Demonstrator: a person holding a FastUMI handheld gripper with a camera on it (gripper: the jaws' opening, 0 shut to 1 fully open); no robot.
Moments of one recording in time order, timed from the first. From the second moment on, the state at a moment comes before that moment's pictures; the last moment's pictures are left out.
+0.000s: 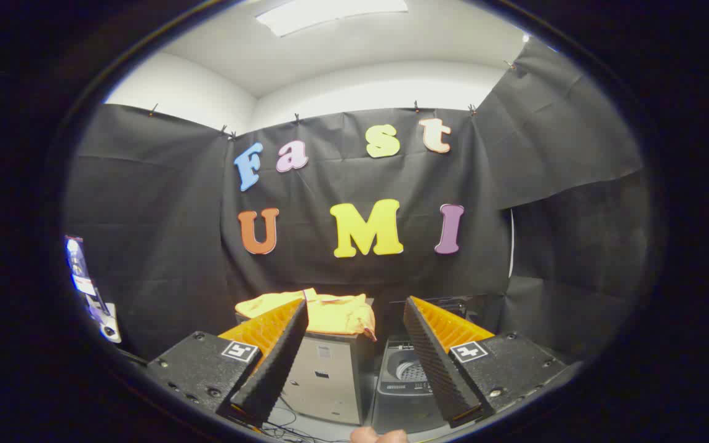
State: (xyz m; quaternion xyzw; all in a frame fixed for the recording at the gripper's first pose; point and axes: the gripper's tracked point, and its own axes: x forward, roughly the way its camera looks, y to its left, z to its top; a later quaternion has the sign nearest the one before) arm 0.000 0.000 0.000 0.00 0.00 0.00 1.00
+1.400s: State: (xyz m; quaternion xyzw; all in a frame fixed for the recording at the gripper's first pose) arm 0.022 0.047 -0.046 -0.02 0.09 -0.05 0.99
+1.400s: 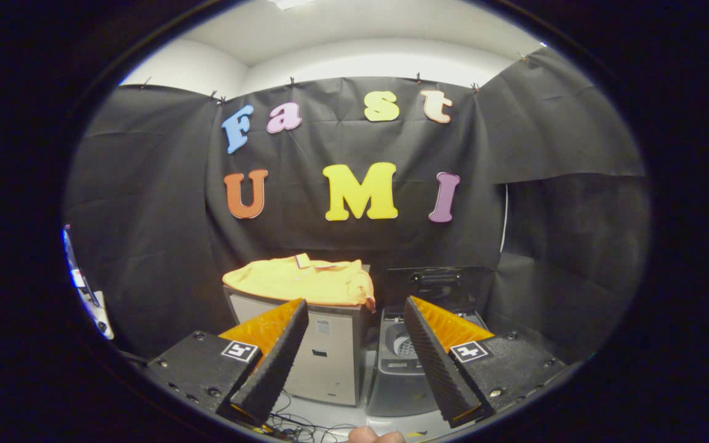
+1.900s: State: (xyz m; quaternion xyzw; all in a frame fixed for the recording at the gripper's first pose) arm 0.086 0.115 -0.035 -0.02 0.09 -0.02 1.00
